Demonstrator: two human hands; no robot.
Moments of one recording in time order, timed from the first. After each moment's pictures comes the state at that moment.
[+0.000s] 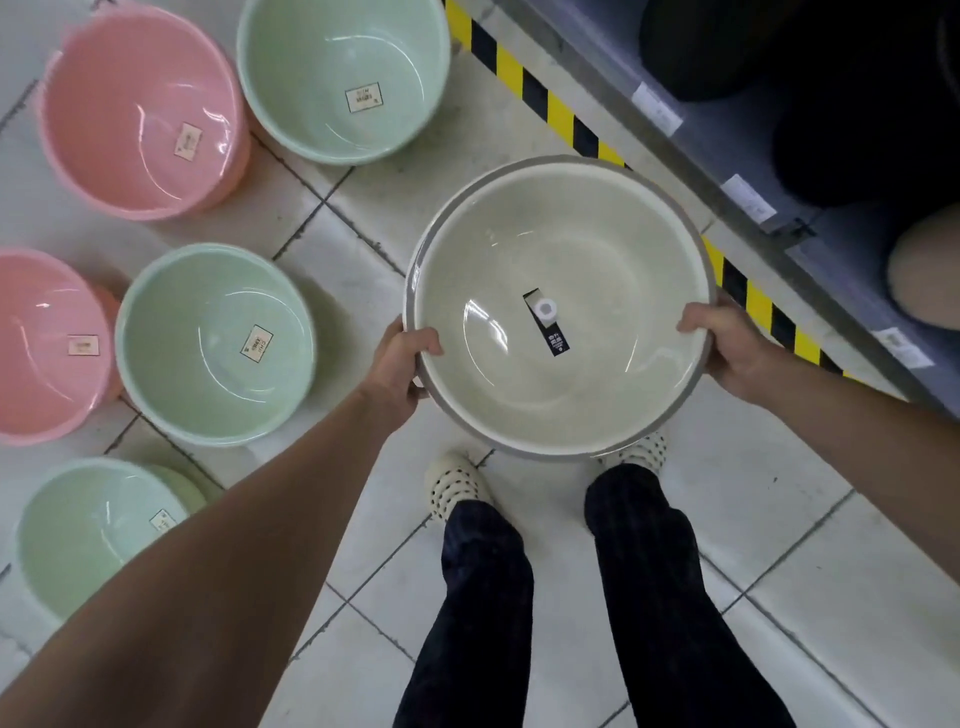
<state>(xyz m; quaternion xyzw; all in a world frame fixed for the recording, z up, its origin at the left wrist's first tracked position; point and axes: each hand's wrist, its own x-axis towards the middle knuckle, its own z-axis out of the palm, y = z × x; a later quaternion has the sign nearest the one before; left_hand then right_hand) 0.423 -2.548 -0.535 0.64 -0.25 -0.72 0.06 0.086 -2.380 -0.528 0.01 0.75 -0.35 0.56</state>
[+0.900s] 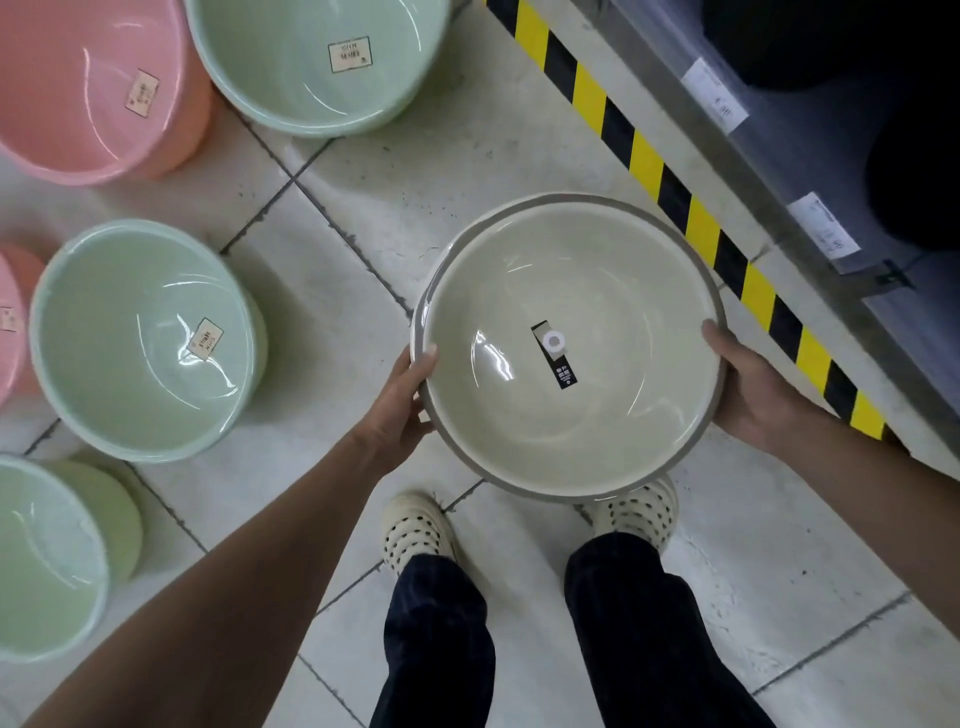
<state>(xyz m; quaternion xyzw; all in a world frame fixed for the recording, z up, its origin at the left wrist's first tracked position) 0.383 -2.526 -0.660 0.60 -0.24 -0.76 0.05 0.018 -2.385 -0.663 0.02 0.65 -0.39 0.65</state>
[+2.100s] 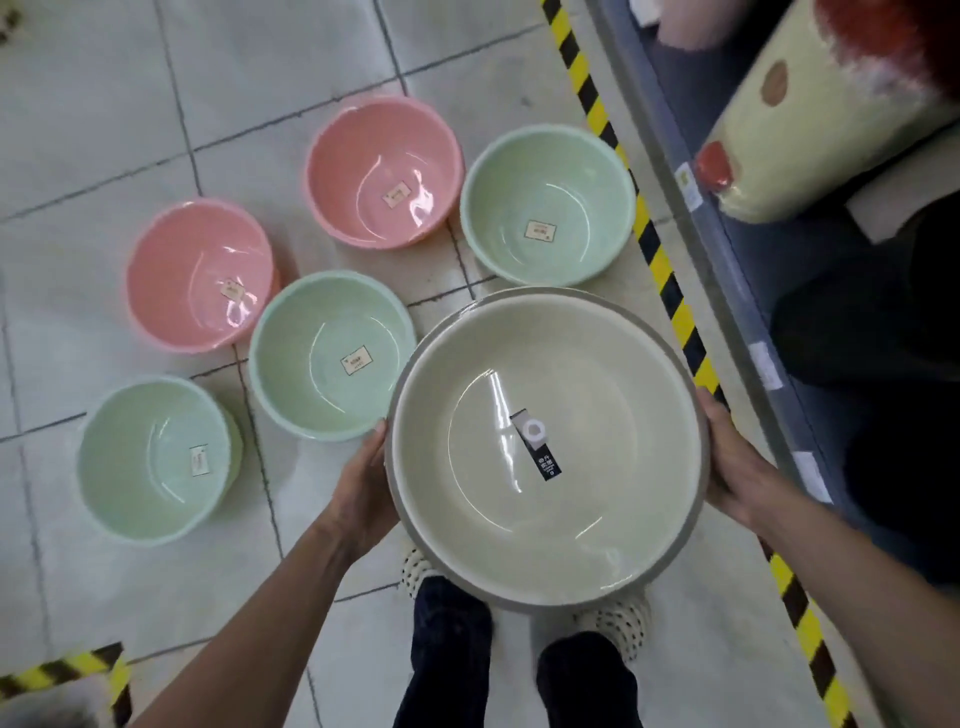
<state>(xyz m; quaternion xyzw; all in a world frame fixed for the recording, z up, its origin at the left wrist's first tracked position) 0.513 -2.545 -0.411 0.58 -0.07 -0.75 0.31 0.130 -2.572 -0.406 -0.10 0.66 -0.23 0.71</state>
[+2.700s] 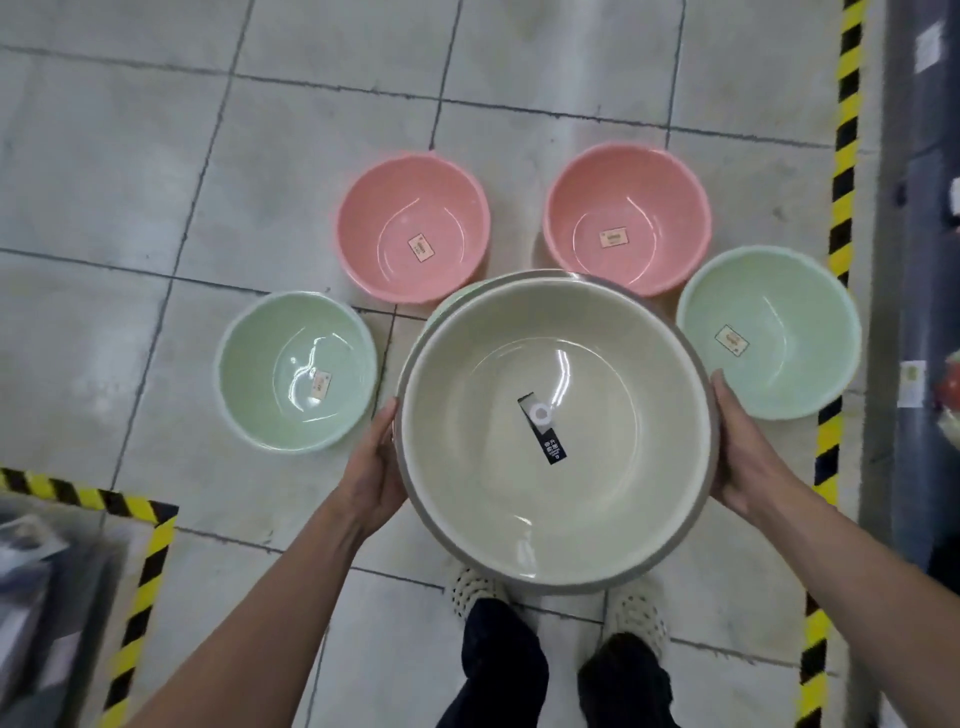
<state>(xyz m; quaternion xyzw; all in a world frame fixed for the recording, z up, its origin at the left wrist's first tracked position) 0.758 -2.547 -0.388 0.60 0.07 -0.63 0.49 0.440 -2.729 -0.360 -0.24 0.62 -0.12 0.74</state>
